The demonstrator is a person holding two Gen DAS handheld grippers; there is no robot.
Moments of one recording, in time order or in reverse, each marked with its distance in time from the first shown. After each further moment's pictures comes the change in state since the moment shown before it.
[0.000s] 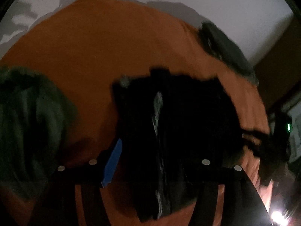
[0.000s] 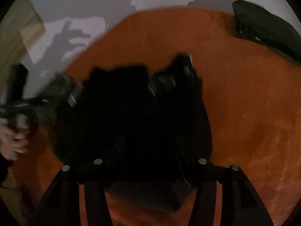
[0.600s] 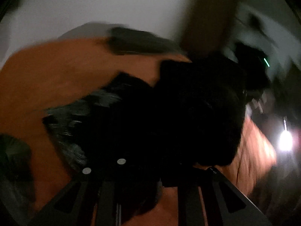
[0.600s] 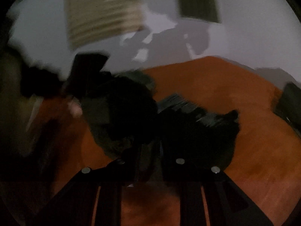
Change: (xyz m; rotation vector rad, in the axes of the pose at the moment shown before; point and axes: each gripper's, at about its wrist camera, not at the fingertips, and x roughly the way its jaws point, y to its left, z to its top) left arm -0.045 -0.066 -0.016 0.381 -0.112 -0.323; right arm -0.139 0.025 -0.042 -0.433 -0.290 0.302
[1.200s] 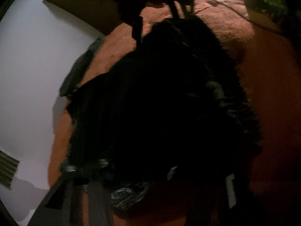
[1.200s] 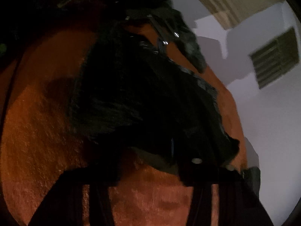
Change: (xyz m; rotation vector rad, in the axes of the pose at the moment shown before) left arm 0.037 -0.166 -0.239 1.207 0.115 0.256; right arm 0.010 0.174 -0.205 -1.017 0.254 -0.194
